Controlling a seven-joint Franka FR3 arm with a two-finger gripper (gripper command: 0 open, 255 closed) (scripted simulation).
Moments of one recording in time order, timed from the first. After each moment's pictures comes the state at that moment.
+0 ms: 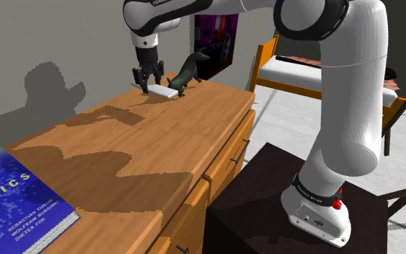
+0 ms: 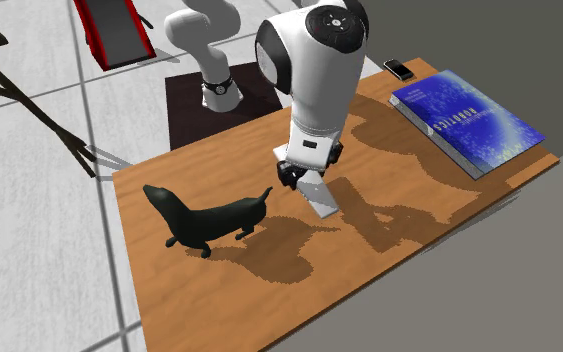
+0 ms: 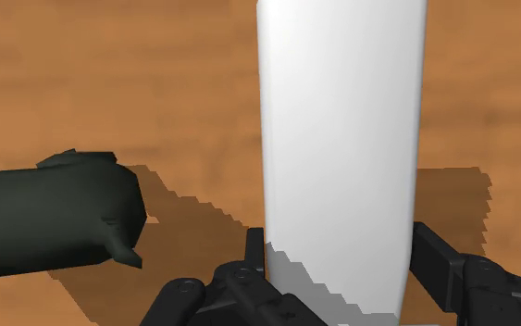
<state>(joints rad) 0.14 0.39 0.09 -1.48 -0.04 1.86 0.04</state>
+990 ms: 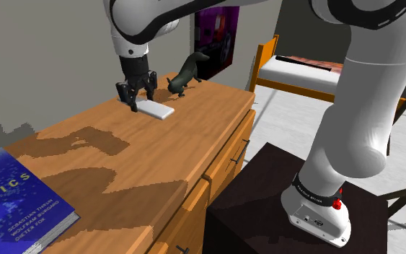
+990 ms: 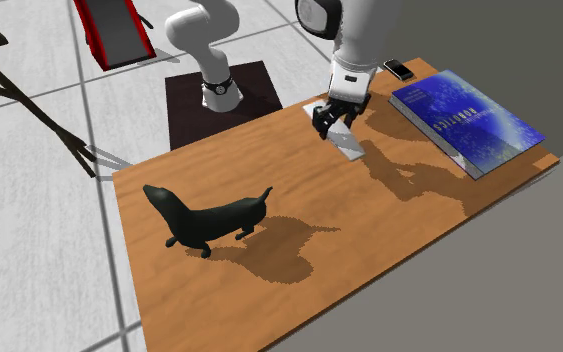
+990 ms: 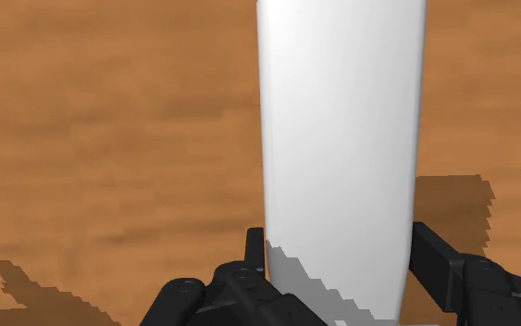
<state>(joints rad) 0.28 0.16 0.18 -1.77 -0.03 1.92 0.26</state>
